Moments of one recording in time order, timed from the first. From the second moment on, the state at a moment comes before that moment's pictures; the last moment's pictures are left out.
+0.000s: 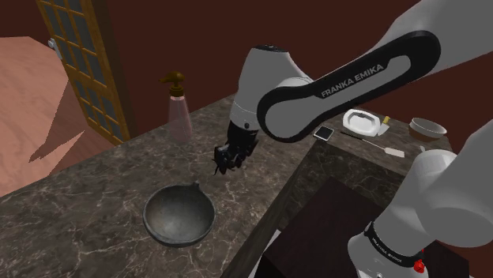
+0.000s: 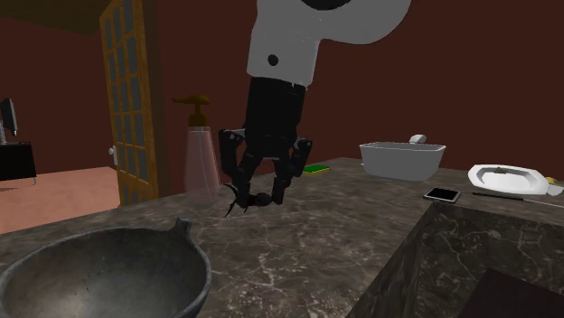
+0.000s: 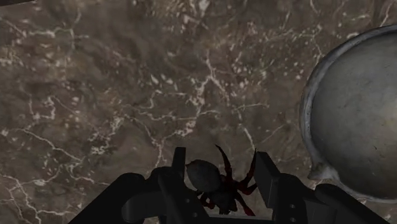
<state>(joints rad) 0.19 -0.18 0.28 -2.47 0.15 2.46 0.43</state>
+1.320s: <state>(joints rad) 0.24 -0.19 0.37 -2.30 0.12 2.28 0.60</state>
